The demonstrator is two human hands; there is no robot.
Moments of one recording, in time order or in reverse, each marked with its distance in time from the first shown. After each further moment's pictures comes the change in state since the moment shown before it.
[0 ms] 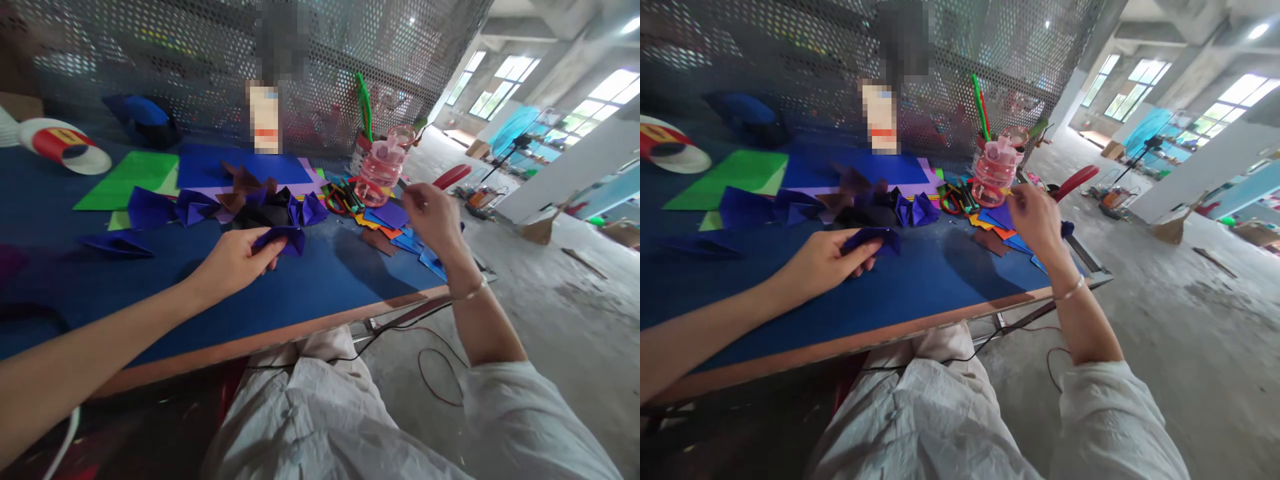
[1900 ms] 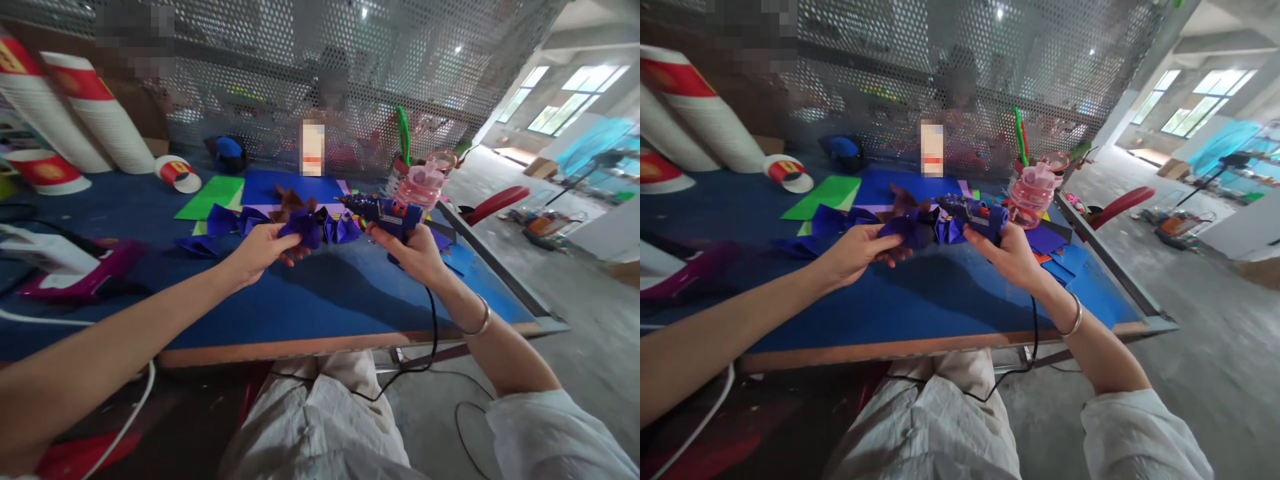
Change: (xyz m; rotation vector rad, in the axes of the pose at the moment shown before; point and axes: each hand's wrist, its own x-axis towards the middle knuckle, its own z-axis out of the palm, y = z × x) left_hand 0.016 -0.007 -0.022 -0.372 0.091 -0.209; right_hand -0.016 -0.077 0.031 1.106 -0.136 -0.307
